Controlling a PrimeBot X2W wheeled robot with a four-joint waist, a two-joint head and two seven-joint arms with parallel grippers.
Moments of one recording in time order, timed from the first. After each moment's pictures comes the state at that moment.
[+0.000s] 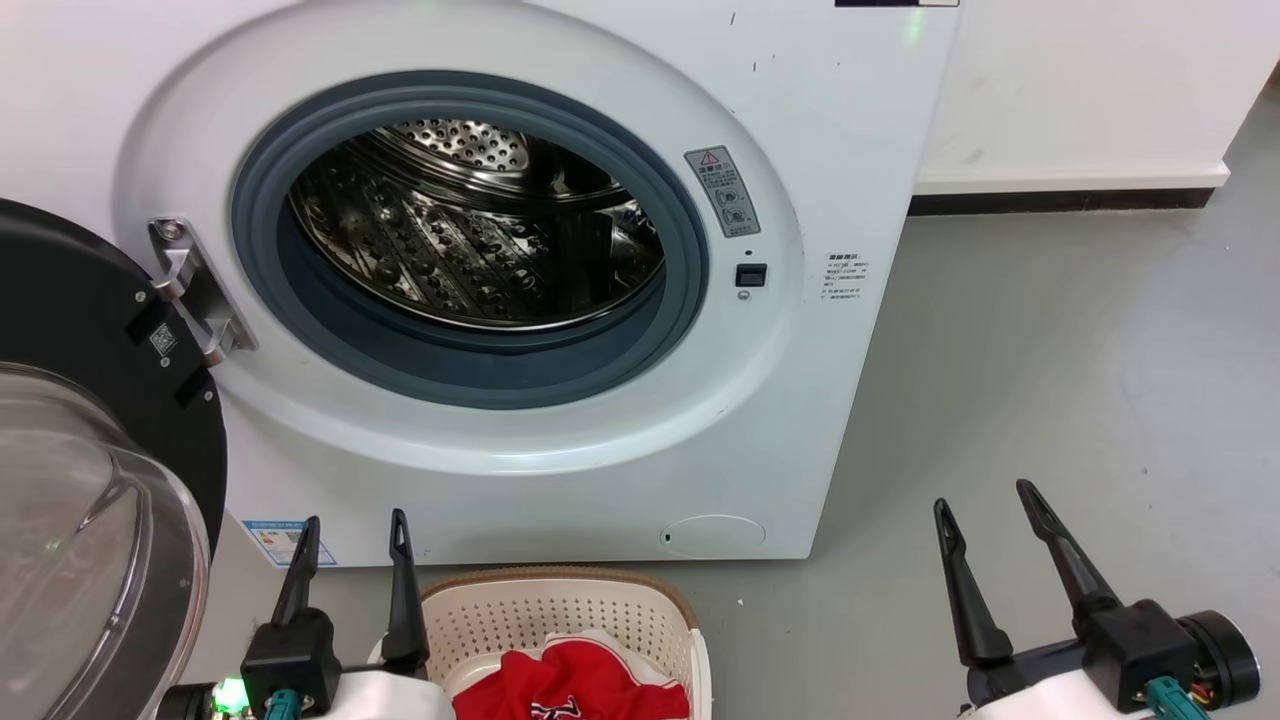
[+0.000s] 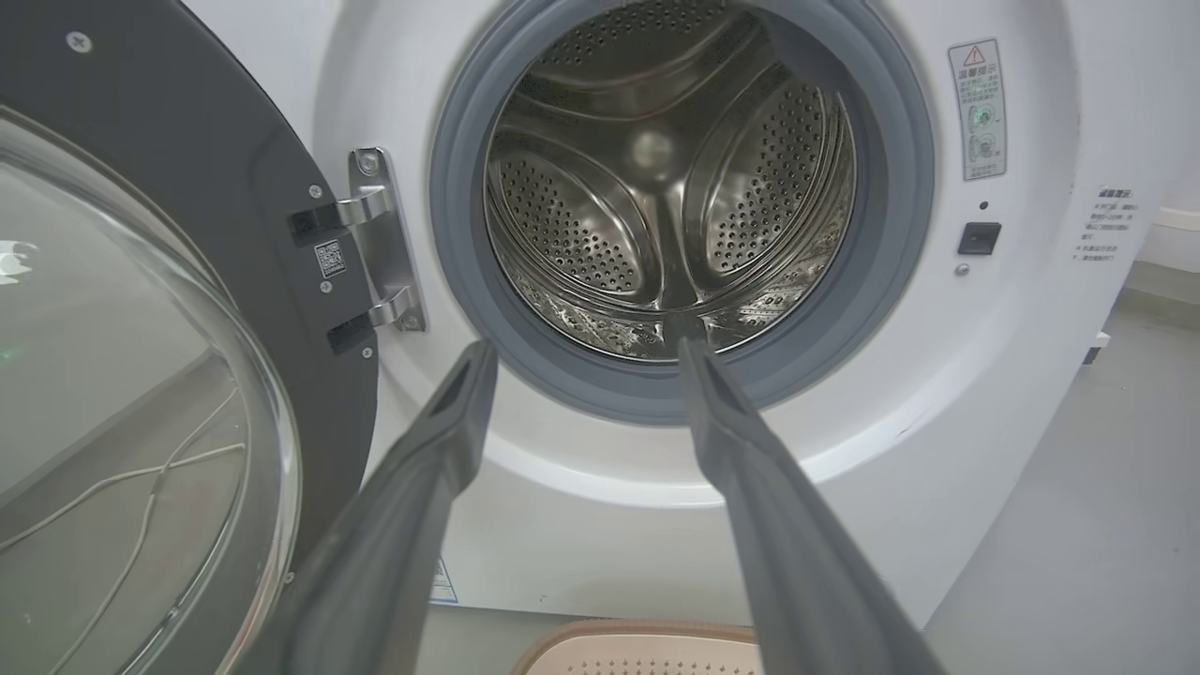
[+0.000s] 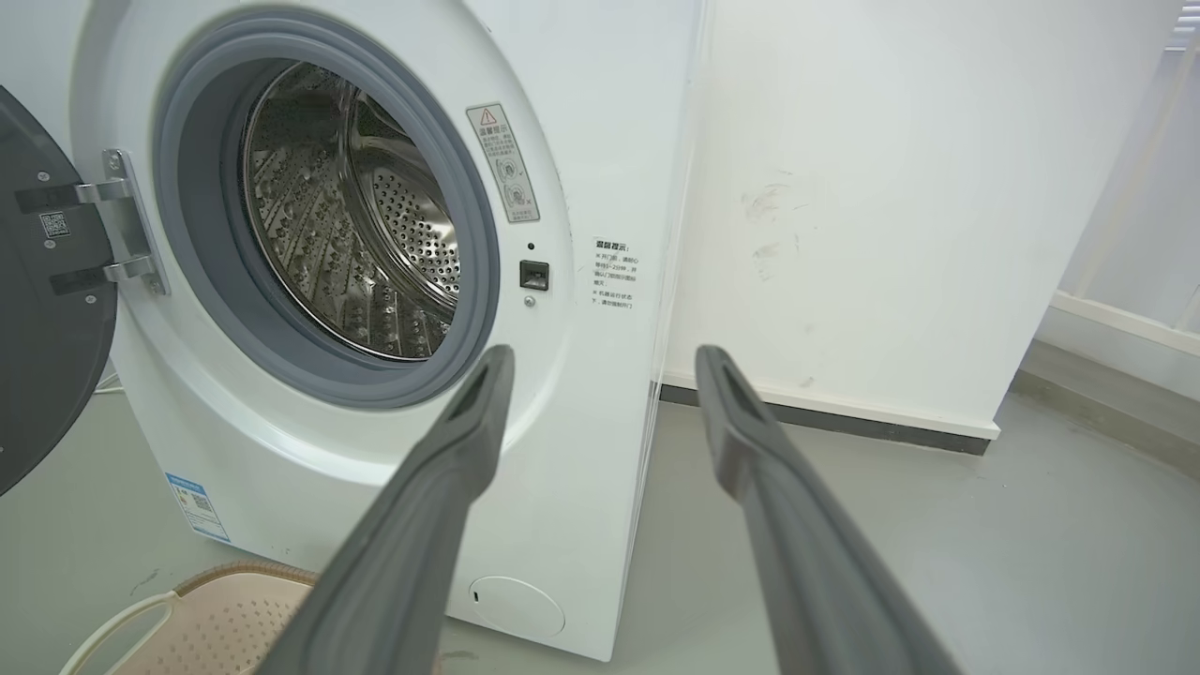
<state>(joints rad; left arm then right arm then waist) 0.06 0.08 -0.06 0.08 -0.08 0.13 -0.26 0.09 -0.05 0.07 0.00 -0.04 0.13 -0.26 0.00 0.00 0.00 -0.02</state>
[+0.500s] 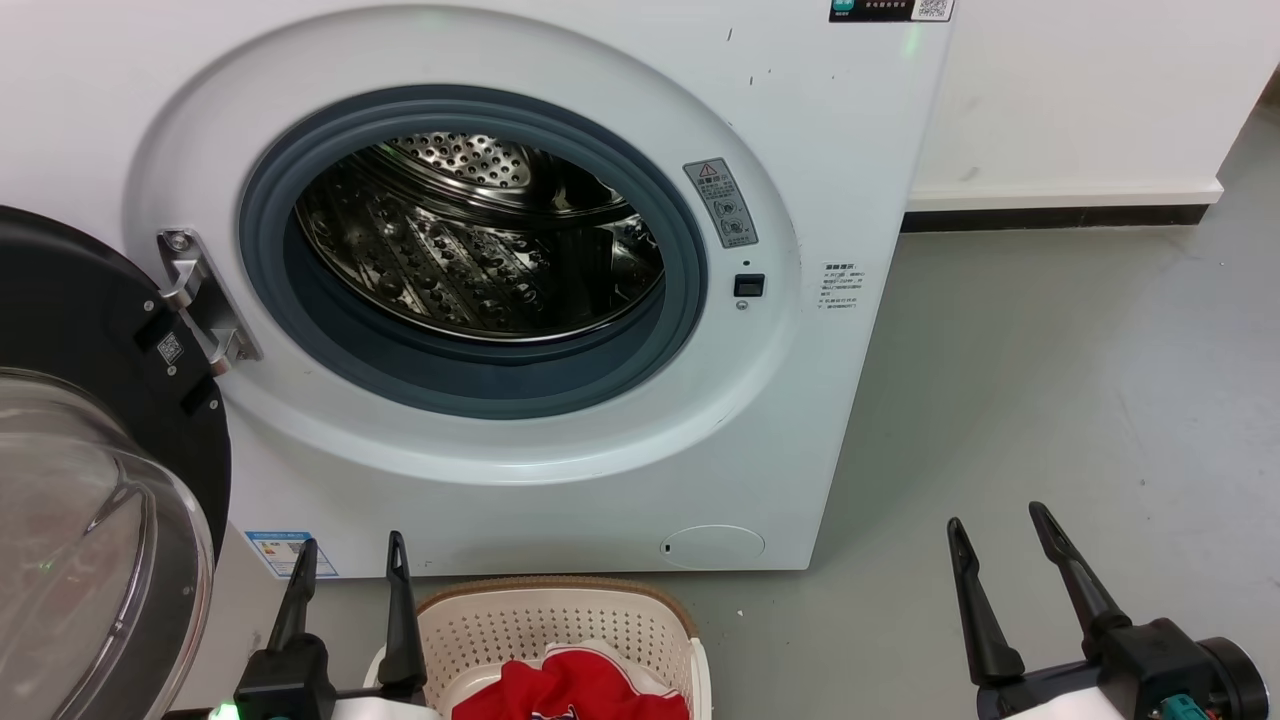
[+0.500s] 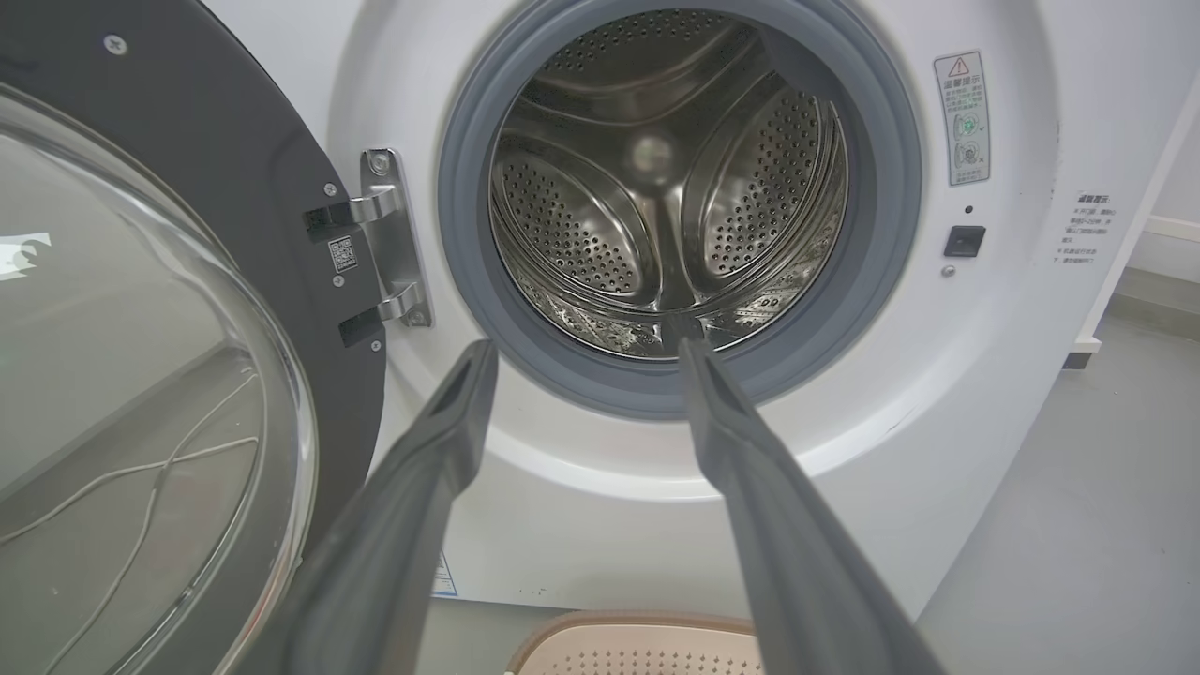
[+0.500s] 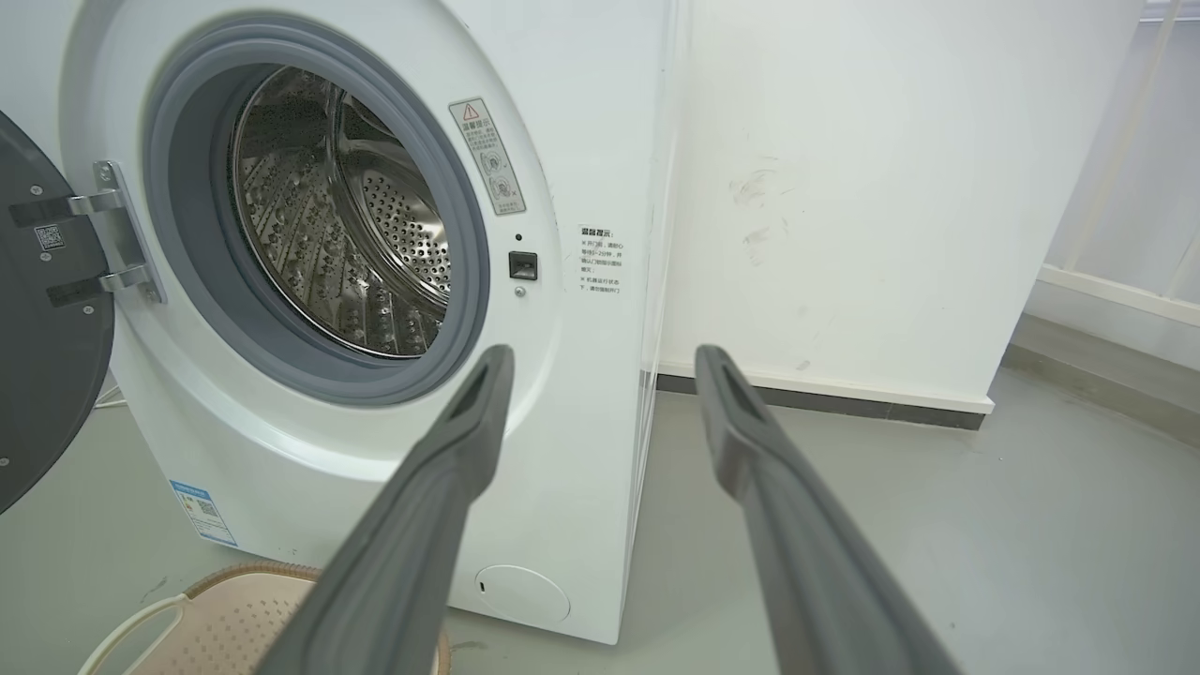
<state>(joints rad) 0.12 0.06 -0.03 0.03 -0.06 0.10 -0.26 0.12 -0.05 0.05 0.00 0.00 0.13 -0.26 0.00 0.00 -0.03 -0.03</state>
